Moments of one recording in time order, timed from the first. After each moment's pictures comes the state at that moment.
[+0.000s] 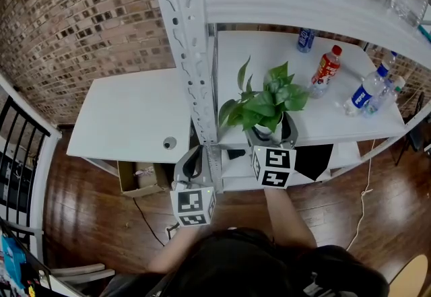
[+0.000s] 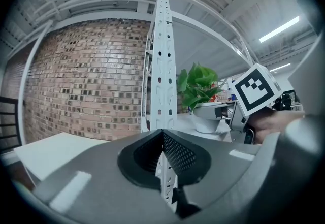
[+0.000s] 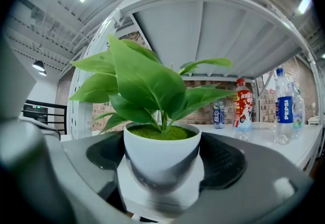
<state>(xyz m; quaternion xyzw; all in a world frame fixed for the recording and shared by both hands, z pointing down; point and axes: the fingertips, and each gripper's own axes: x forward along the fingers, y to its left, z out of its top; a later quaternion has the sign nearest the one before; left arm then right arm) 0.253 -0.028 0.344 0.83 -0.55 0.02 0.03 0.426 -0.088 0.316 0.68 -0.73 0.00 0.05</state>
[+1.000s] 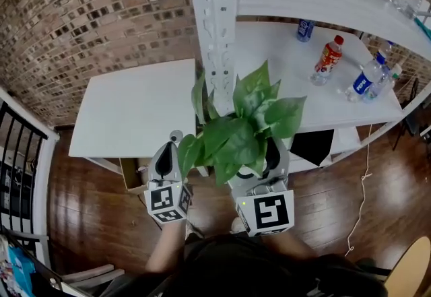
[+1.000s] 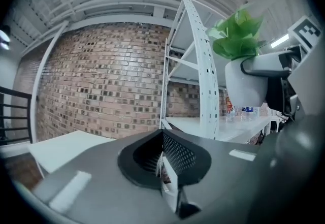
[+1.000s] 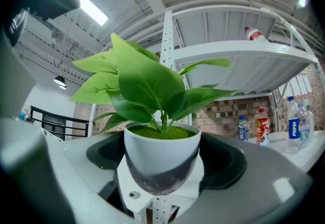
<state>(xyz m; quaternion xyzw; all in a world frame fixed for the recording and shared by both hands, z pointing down) 0.129 -0.032 0.338 0.80 -0.60 -0.01 0.05 0.287 0.026 0.216 0.60 -0.80 -0.06 -0.03</state>
